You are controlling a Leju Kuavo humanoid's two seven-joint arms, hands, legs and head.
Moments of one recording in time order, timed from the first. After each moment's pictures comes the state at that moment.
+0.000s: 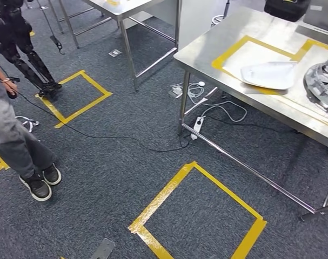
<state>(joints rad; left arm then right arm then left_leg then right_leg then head) -0.08 -0.12 -0.39 -0.19 -0.07 0.49 -0.11 -0.02 0.13 -0.10 -0.19 0.51 -0.11 -0.07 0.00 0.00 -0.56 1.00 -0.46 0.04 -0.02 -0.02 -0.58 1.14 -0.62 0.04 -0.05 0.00</state>
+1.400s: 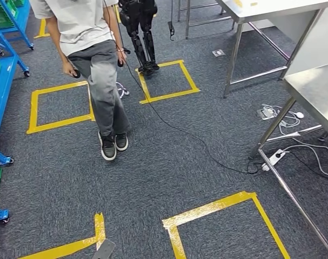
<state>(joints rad) -0.07 -0.11 -0.40 -0.19 -0.09 0.51 -0.11 -0.02 0.12 -0.09 -0.18 0.52 -0.08 -0.07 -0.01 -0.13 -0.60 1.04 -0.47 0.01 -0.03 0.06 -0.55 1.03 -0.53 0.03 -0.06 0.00</state>
